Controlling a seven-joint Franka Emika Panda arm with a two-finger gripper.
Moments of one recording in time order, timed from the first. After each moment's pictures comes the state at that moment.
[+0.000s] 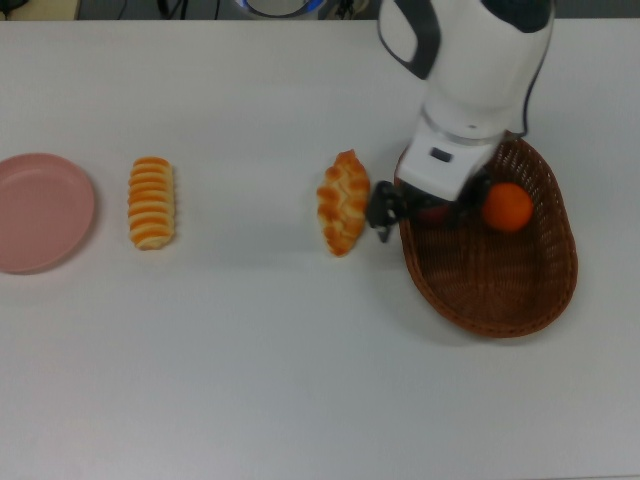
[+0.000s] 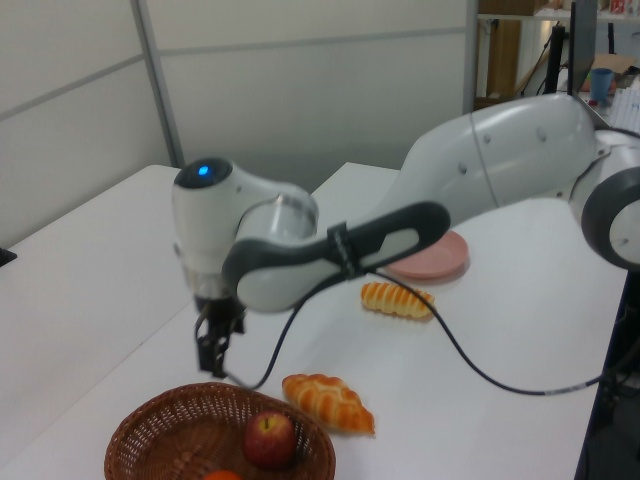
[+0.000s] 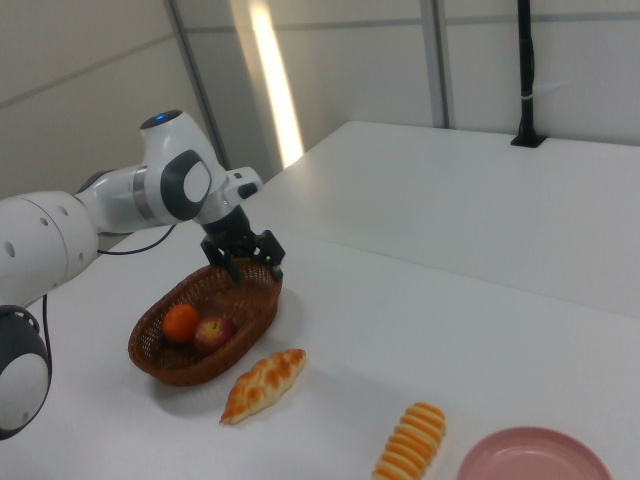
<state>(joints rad) 0.16 0.49 0.25 -1.40 -0.28 1.98 0.14</state>
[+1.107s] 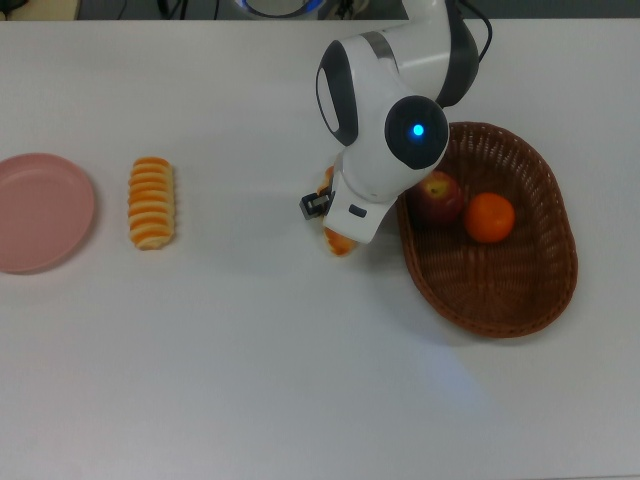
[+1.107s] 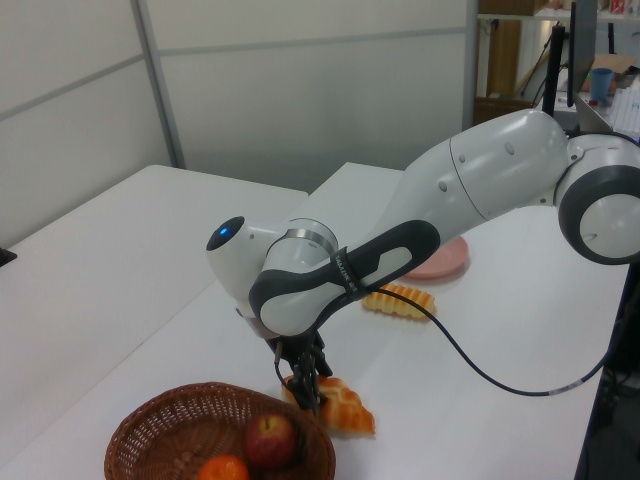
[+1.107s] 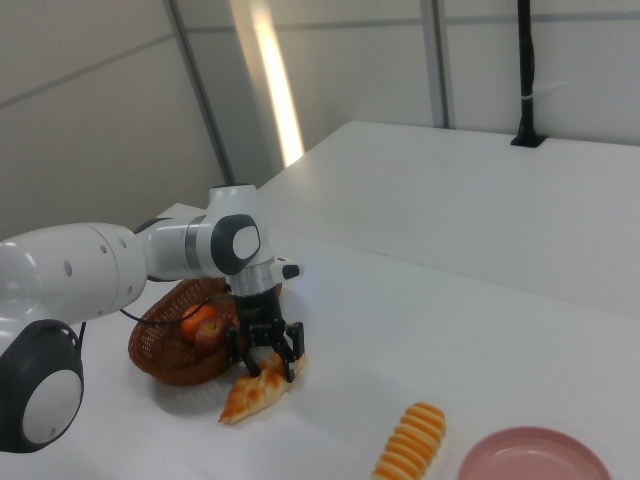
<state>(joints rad) 0.09 0.57 0.25 -1.53 -0.26 1.77 -0.08</state>
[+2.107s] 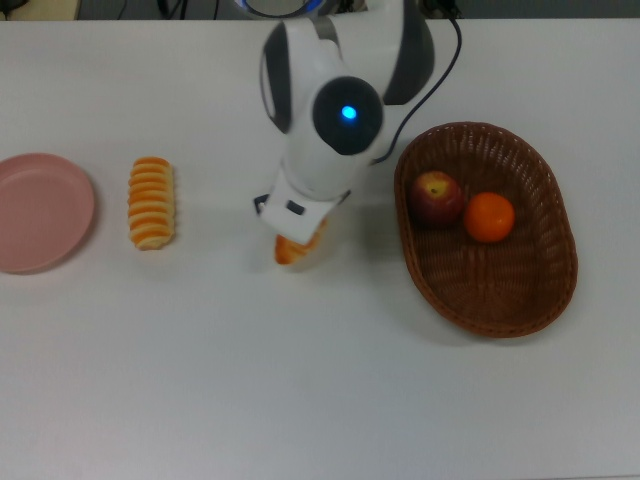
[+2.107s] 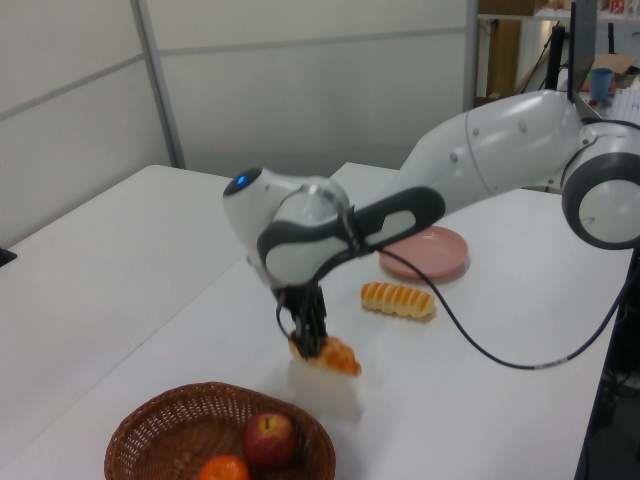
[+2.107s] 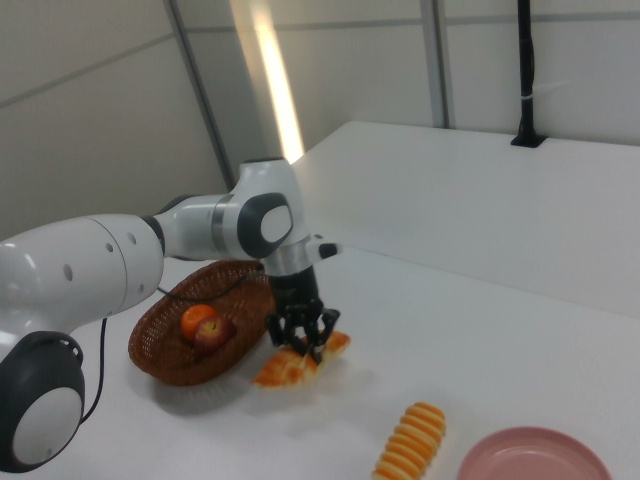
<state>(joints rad) -0.03 0.54 0.25 -1.46 -0.26 1.77 -0.09</state>
